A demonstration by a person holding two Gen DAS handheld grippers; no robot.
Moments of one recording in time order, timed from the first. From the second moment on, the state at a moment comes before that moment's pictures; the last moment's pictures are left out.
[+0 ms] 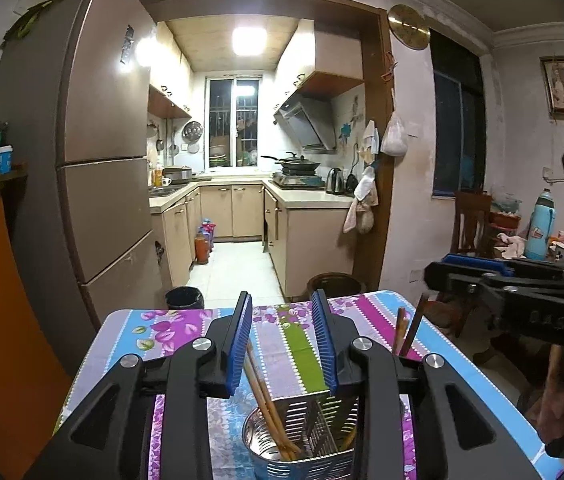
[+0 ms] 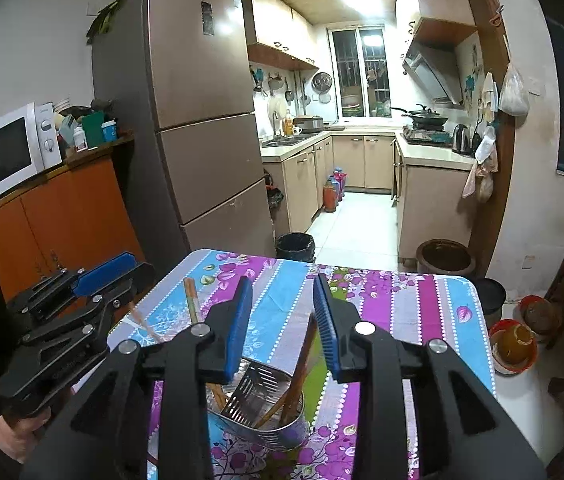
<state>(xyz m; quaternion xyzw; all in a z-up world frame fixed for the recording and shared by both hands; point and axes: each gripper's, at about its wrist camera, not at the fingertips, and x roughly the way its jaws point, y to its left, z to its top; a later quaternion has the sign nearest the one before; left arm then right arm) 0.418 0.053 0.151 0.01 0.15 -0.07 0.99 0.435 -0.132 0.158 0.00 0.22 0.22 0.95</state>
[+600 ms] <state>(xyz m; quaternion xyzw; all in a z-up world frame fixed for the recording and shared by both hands) 0.375 0.056 0.150 0.00 0.13 -0.07 0.99 0.389 -0.129 0.163 0.00 0.18 0.22 0.96</state>
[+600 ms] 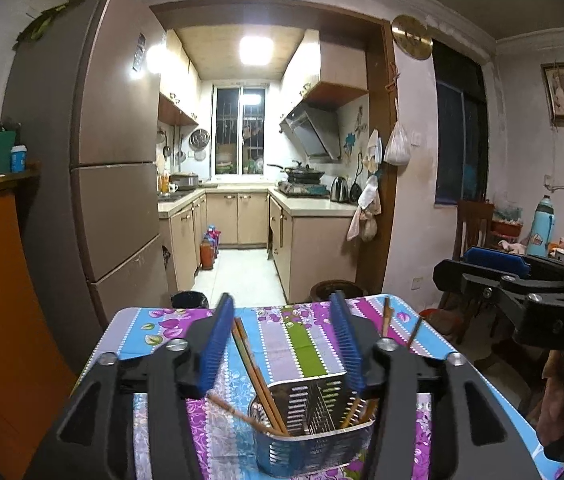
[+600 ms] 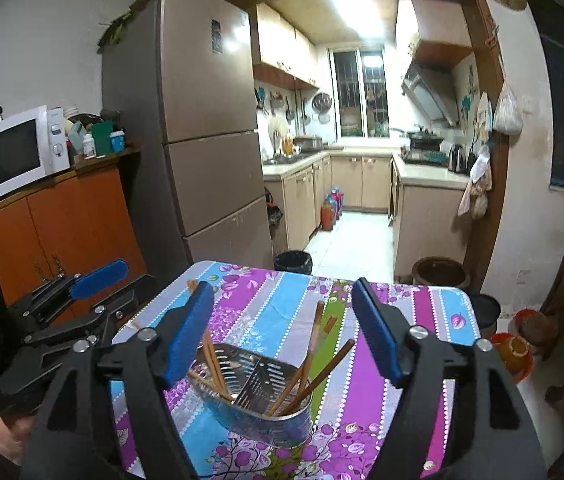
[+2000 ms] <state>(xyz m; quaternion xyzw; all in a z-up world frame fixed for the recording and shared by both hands) 0.098 0.059 -0.096 0.03 0.22 -0.10 0.97 0.122 -0.197 -0.114 -0.05 0.24 0.16 0.96</state>
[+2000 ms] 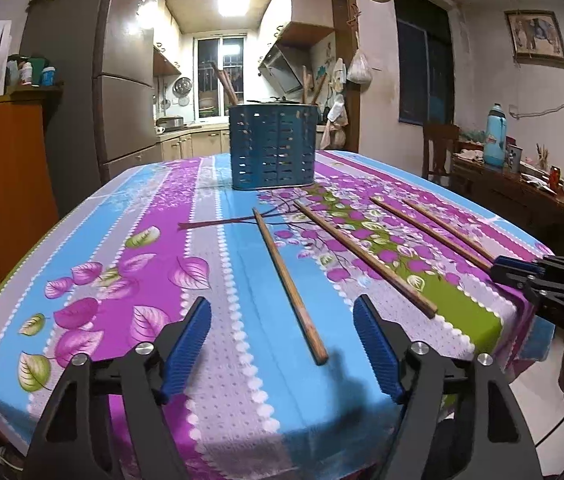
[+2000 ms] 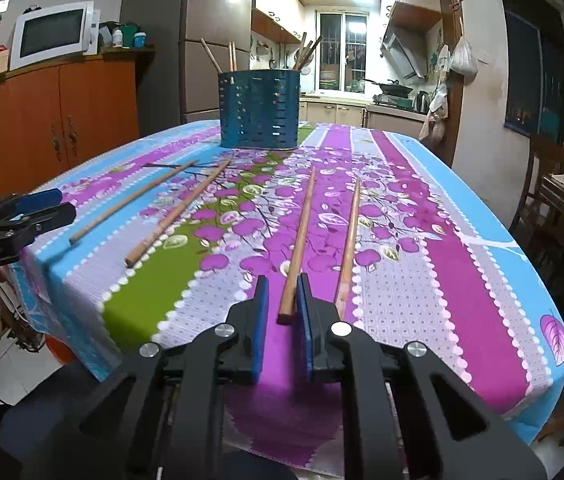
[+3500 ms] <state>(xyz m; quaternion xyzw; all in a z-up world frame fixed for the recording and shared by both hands) 0.088 0.029 -0.126 0.05 0.18 -0.08 0.98 0.103 -0.191 -0.124 -0.05 0.20 0.16 0.97</state>
